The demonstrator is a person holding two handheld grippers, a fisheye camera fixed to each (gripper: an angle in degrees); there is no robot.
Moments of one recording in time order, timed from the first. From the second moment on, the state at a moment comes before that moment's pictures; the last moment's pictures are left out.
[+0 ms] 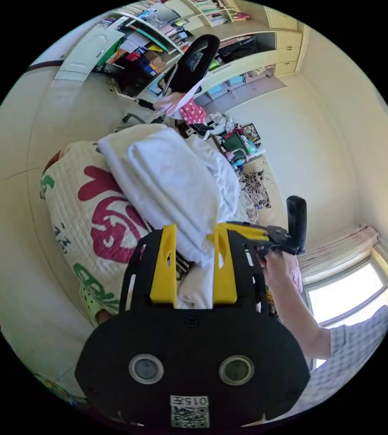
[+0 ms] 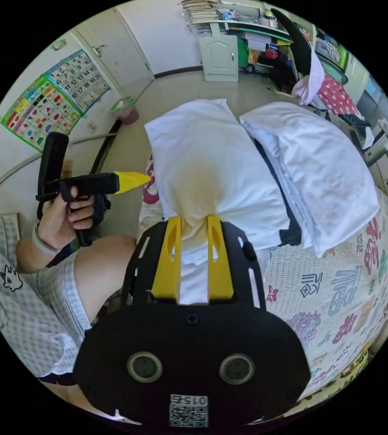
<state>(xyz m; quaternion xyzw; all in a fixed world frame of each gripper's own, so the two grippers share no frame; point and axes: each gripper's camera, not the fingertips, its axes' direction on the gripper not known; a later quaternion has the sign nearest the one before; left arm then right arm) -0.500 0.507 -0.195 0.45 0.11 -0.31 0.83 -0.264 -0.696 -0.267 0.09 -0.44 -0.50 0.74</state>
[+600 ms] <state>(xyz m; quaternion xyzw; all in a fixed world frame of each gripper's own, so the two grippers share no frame) -0.328 0.427 -0.231 0.50 0.20 -0.11 0.83 0.066 -0.708 -0.392 0.21 -0.74 -0.32 0.55</state>
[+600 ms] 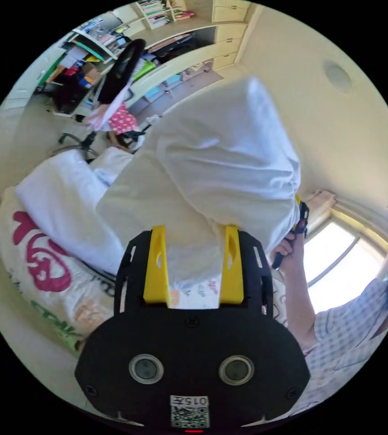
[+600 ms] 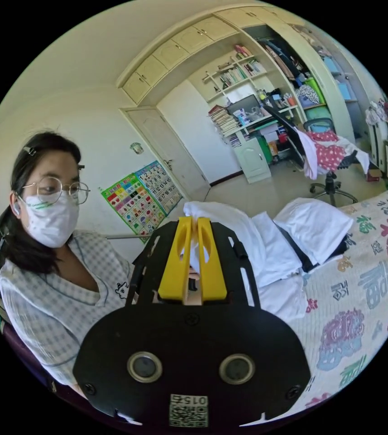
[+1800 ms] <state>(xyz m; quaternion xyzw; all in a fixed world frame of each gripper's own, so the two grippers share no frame) 0.146 0.059 0.013 0.15 0.15 0.08 0.97 0.547 -0.537 -0.312 0.08 -0.59 0.15 0.79</state>
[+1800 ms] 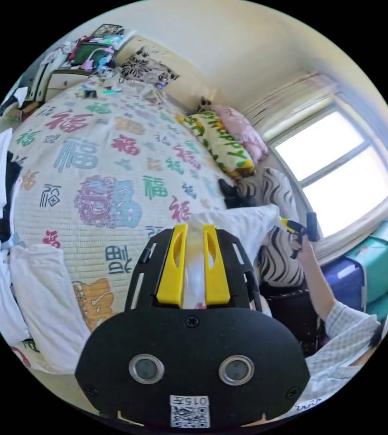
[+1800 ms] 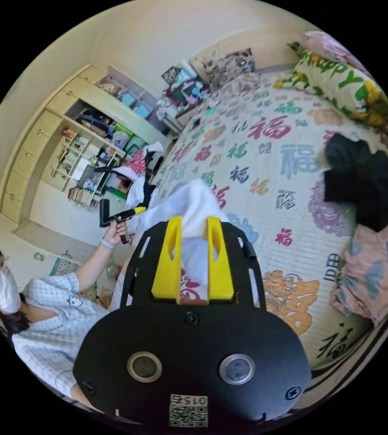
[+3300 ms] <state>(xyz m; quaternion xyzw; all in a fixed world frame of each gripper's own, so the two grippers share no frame) 0.474 0.284 -0.159 0.41 0.05 0.39 0.82 0.596 -0.343 -0.809 0.33 -0.43 0.03 0.84</state>
